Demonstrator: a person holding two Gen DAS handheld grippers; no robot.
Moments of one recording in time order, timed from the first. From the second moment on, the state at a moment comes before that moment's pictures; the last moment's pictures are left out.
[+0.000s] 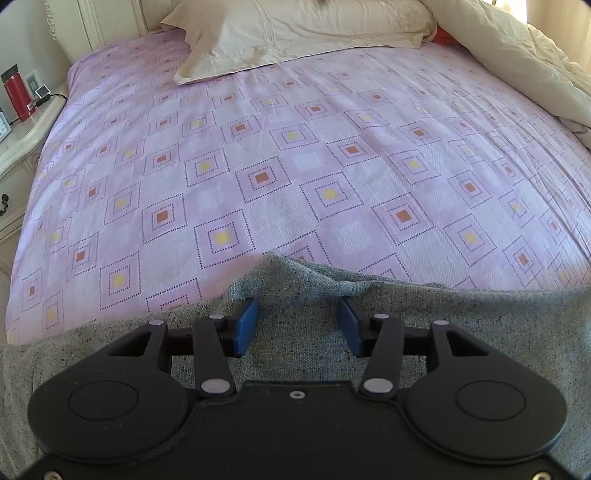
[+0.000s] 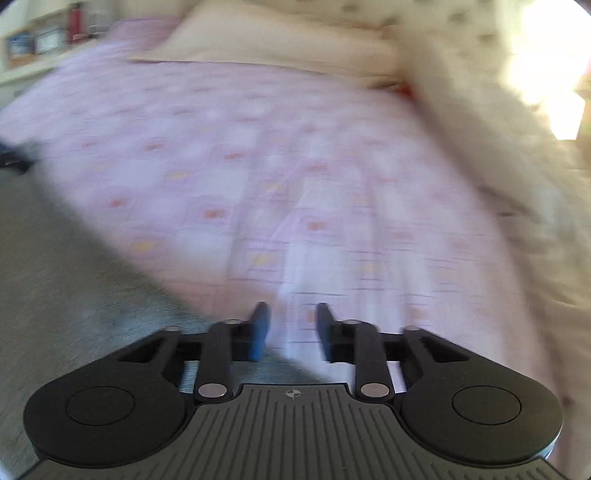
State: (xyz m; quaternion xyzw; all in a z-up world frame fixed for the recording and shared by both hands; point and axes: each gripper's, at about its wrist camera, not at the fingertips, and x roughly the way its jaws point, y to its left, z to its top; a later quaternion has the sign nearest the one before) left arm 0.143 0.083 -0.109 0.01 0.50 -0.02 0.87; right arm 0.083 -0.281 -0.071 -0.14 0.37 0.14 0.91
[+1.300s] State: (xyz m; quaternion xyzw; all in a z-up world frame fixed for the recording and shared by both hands) left arm 0.004 0.092 -0.096 -0.01 0.51 0.00 0.86; right arm 0.033 -0.425 -0.103 0.01 0.37 -0.10 0.92
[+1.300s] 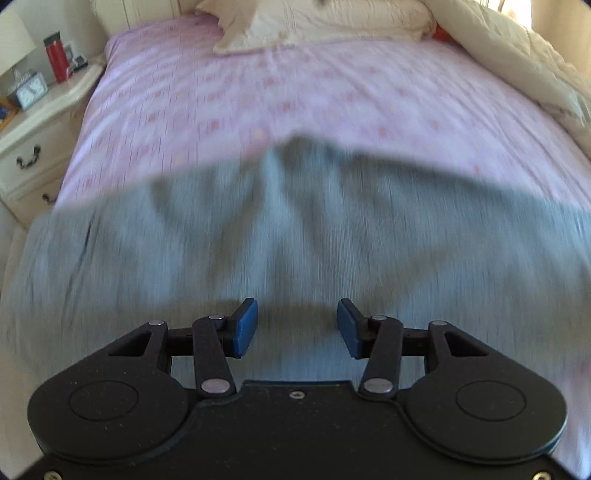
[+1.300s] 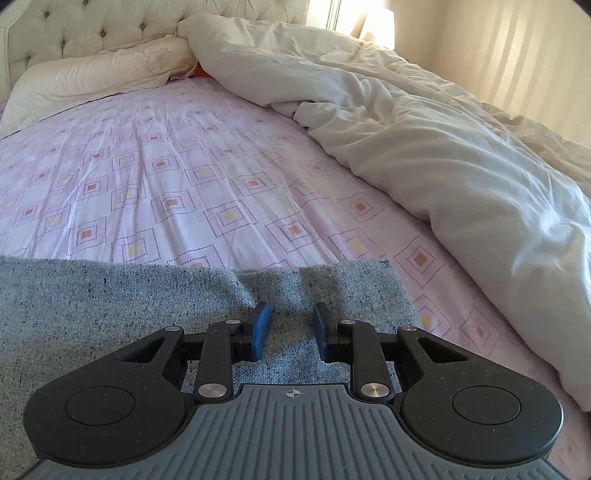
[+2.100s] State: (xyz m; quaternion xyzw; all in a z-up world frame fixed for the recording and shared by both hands) left arm 0.043 0.027 -0.069 0.06 0.47 -0.10 0.87; right arm -0.076 -0.487 -0.093 0.24 0.37 -0.18 0.88
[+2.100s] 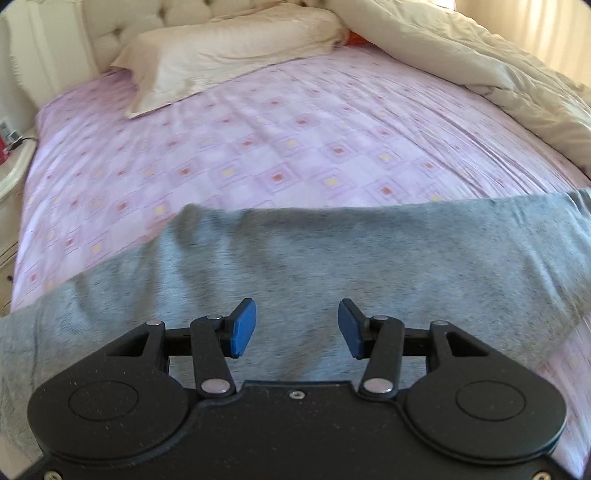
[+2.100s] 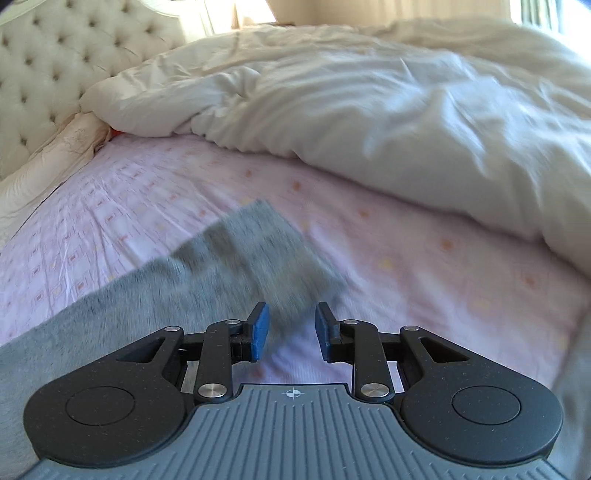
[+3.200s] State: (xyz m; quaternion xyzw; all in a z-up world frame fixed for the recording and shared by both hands) left arm 0.120 -0.165 -0.086 0.08 0.51 -0.21 0.83; right arm -0.033 -0.500 -0.120 0.31 0.33 -0.16 0.88
